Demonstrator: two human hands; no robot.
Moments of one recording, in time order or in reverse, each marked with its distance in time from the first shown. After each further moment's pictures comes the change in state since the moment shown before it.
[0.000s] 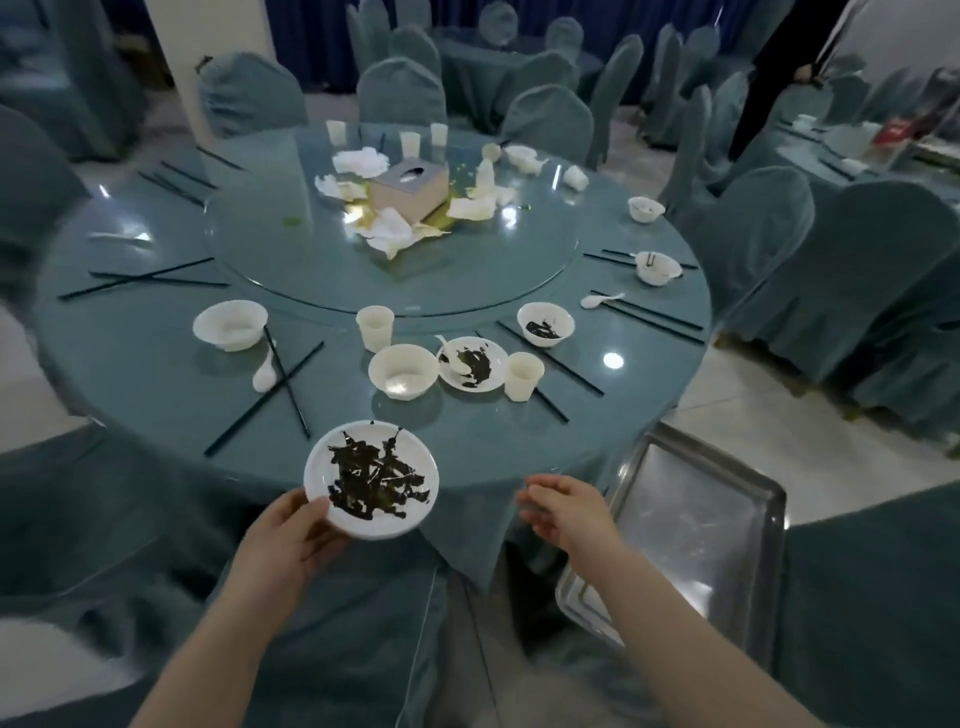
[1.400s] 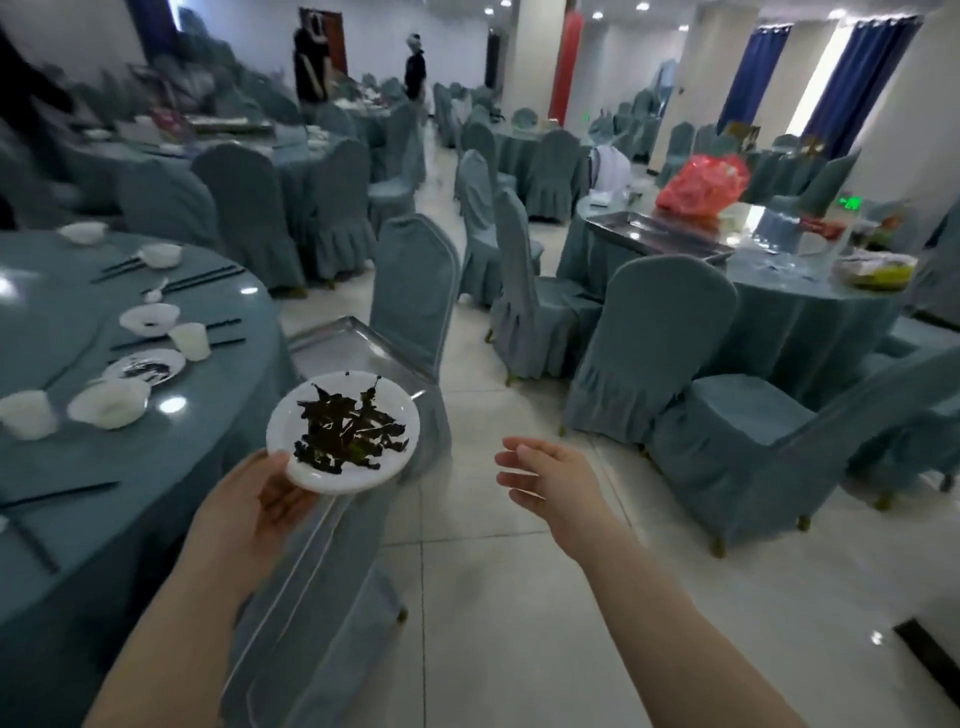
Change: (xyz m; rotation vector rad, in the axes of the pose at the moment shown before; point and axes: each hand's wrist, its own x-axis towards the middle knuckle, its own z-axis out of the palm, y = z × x) left_hand -0.113 0.128 -0.257 0.356 -1.221 -0.286; right_hand -0.515 0.172 0.373 0.708 1.137 -0.225
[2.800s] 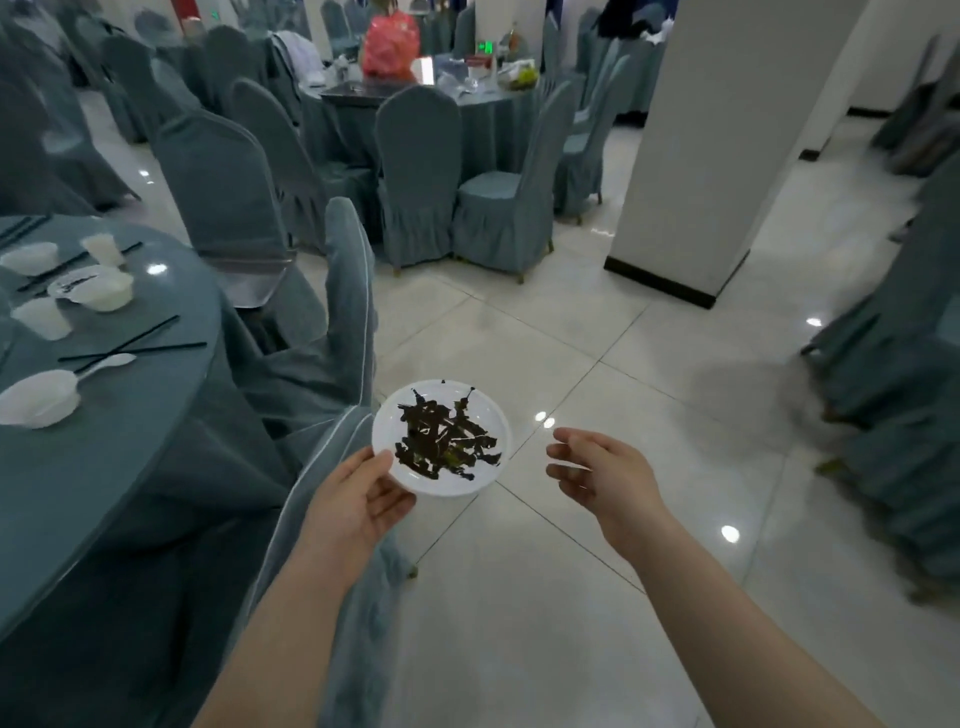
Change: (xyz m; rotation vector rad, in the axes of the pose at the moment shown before) left_hand -0.350 0.055 -0.540 0.407 -0.731 -0.416; right_hand -0.685 0.327 0.392 0.391 0.791 -0.002
